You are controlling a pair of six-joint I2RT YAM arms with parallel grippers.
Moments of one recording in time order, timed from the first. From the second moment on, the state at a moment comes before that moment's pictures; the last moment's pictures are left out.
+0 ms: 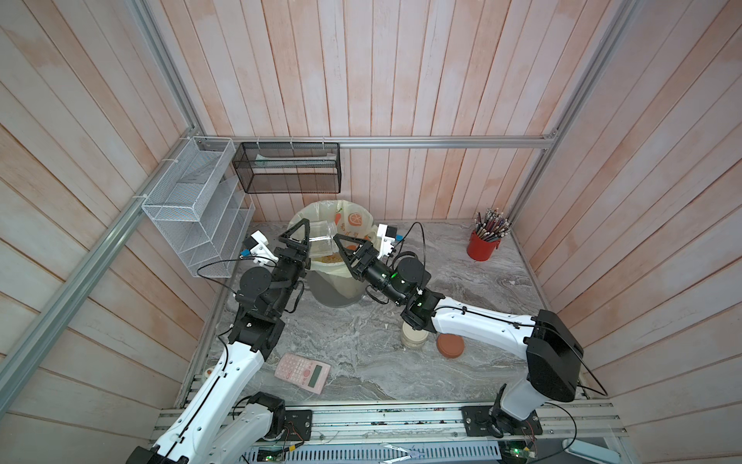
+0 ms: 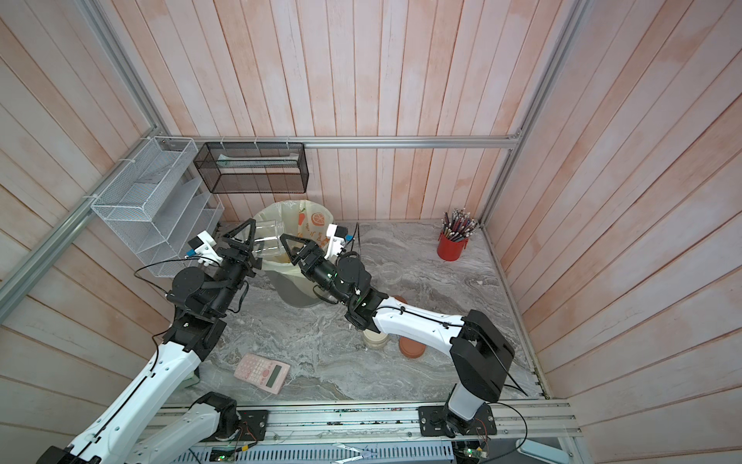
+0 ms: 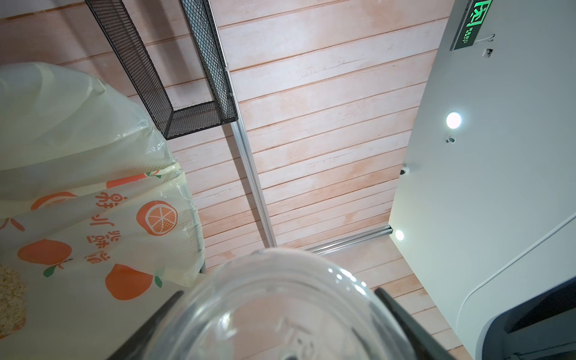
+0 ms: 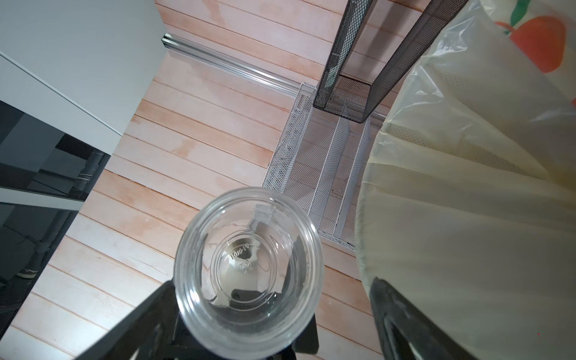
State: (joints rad) left arm -0.31 0.91 0.80 0.33 0.01 -1.35; right arm 0.99 1.64 1.18 0.72 0.03 1.27
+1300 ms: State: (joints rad) left arm -0.37 0.86 0.66 0.51 -0.12 -1.29; right arm 1.06 1.81 1.43 0.66 0.05 1.49
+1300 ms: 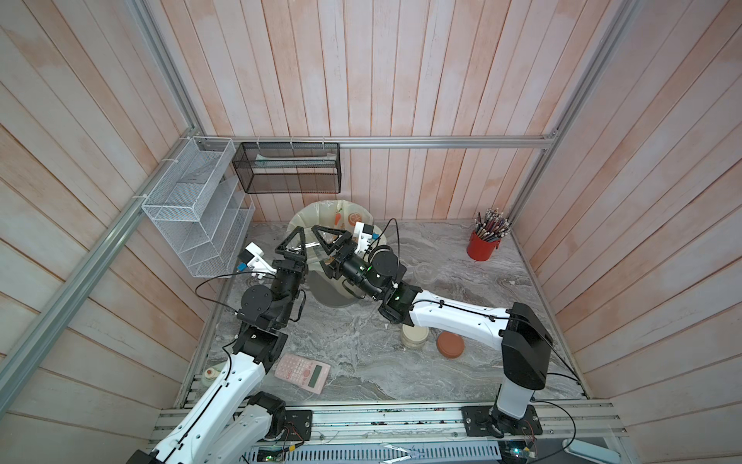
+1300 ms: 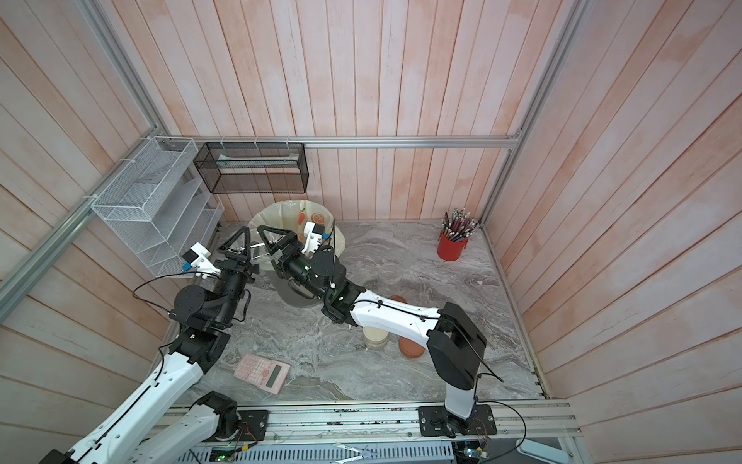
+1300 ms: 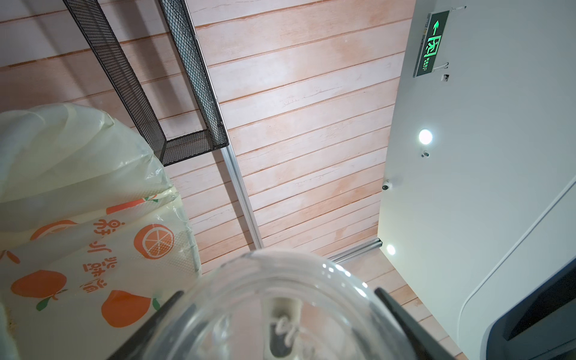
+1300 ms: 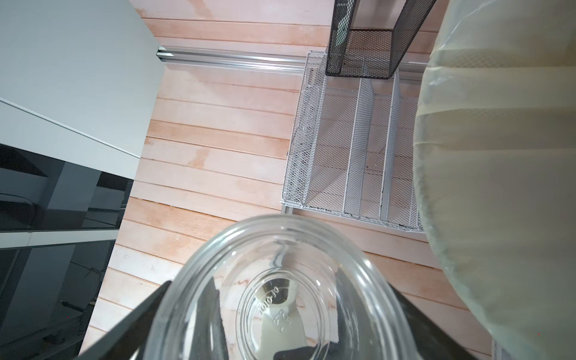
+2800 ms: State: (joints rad) left arm -0.38 0.76 0.64 0.38 -0.16 -1.21; right arm 1.08 1.84 1.47 0.60 0.11 1.33
